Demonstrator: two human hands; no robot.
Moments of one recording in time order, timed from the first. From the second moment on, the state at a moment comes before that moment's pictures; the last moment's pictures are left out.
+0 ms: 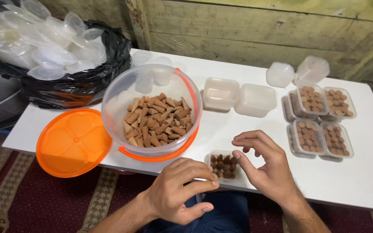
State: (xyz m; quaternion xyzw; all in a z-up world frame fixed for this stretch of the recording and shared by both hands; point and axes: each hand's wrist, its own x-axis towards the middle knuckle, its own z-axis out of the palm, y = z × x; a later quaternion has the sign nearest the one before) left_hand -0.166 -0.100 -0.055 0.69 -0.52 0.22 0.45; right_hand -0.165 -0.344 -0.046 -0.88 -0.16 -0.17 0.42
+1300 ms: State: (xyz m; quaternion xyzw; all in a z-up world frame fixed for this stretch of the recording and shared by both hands) left_hand 0.053 -0.073 -0.031 0.90 -0.37 -0.22 0.05; right_hand -0.016 -0.219 -0.042 -0.72 -0.19 -0.18 0.64
